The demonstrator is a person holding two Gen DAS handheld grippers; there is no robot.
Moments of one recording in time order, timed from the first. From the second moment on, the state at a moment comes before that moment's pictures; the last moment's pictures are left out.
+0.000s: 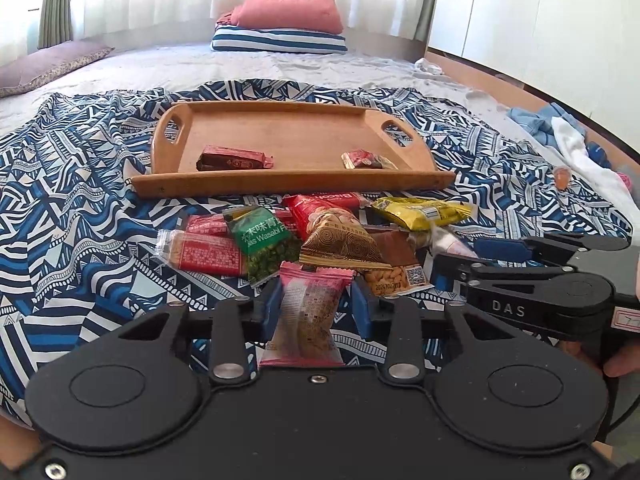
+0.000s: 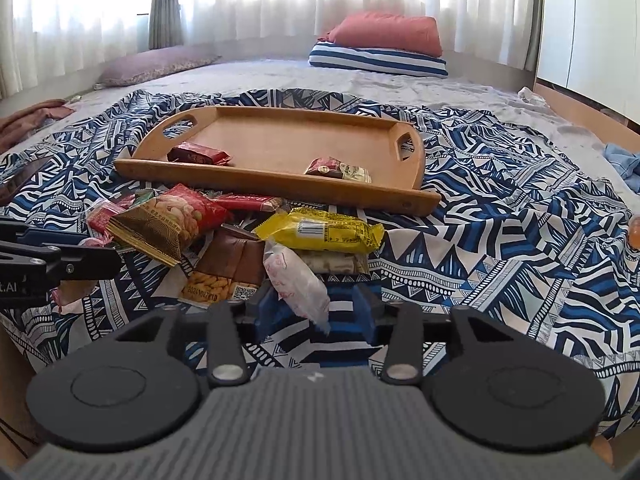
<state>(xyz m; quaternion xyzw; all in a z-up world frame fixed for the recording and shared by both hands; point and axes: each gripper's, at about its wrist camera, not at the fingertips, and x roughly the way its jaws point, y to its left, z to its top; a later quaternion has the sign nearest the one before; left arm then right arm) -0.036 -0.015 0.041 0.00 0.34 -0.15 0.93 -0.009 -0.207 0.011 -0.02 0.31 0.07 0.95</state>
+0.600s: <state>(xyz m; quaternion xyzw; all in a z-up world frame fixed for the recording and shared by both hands) -0.033 -0.018 0.015 0.01 0.38 -0.14 0.92 -0.014 -0.197 0.016 -0.03 0.30 0.08 0.95</state>
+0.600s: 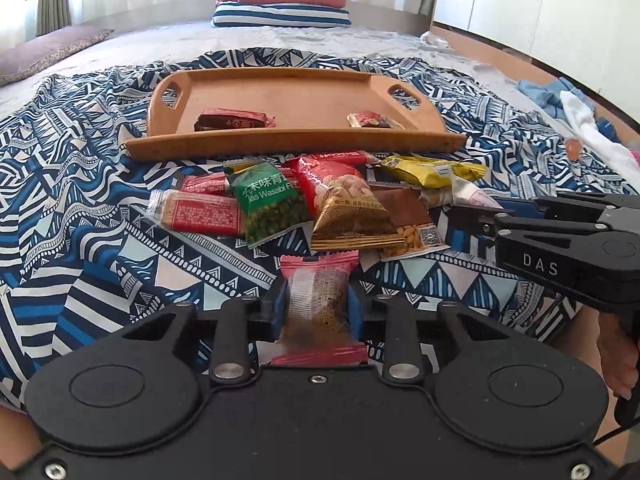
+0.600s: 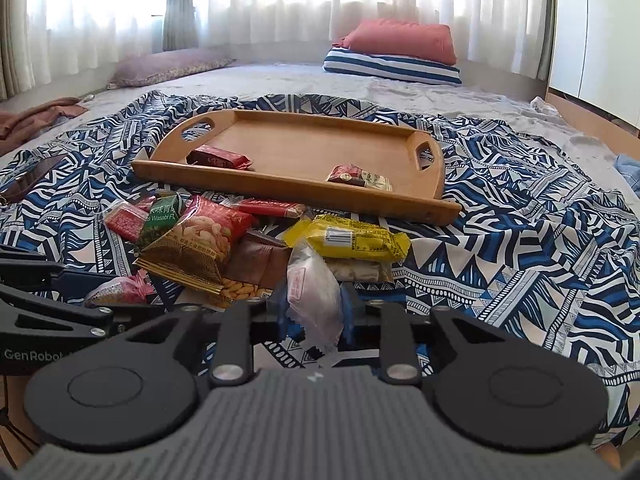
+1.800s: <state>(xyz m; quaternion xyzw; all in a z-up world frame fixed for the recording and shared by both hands) 0.149 0.033 0.103 -0.07 0.32 -0.08 0.94 0.125 -0.264 0.067 0.08 0.33 0.04 0.94</state>
